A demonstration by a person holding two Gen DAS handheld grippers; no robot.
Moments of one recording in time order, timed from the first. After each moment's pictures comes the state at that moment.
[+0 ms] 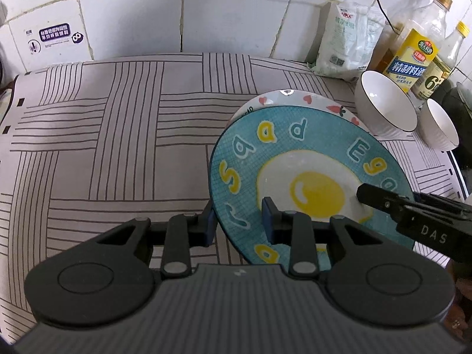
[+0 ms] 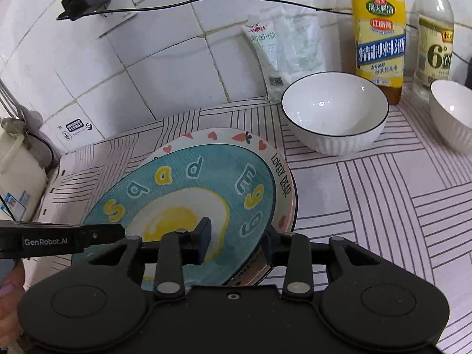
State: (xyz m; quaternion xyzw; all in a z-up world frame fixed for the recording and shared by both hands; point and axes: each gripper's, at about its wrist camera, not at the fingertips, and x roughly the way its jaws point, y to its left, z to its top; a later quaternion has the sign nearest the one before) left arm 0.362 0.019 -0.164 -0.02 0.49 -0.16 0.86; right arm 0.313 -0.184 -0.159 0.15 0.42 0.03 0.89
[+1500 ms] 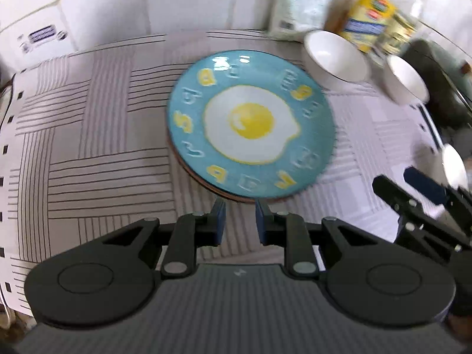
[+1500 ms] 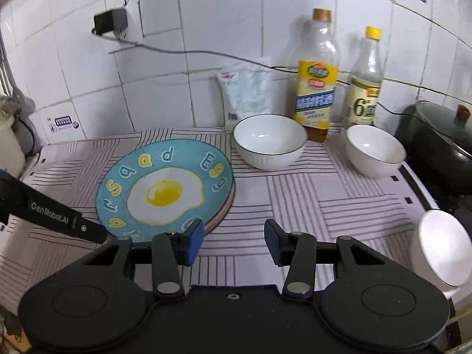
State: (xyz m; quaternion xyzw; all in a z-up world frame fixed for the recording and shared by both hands) left arm 0.295 -0.012 -0.123 0.03 0.54 -0.19 0.82; right arm 0.210 -0.177 -0.098 0.05 0.37 -0.06 0.92
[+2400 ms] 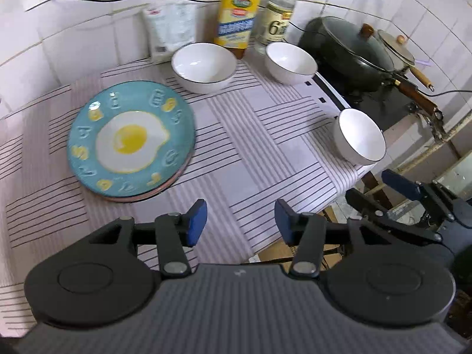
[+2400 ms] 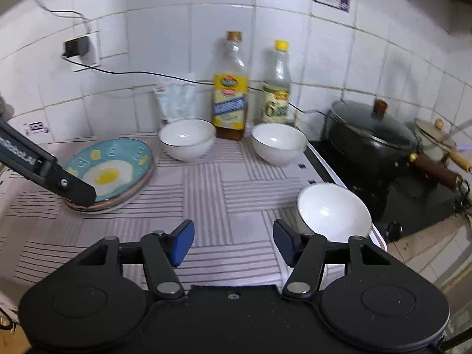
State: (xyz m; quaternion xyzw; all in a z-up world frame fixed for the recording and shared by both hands) left arm 0.213 -0.095 -0.073 0.07 0.49 -0.32 0.81; right arm 0.097 -0.249 -0.084 0.03 0.34 -0.14 0.93
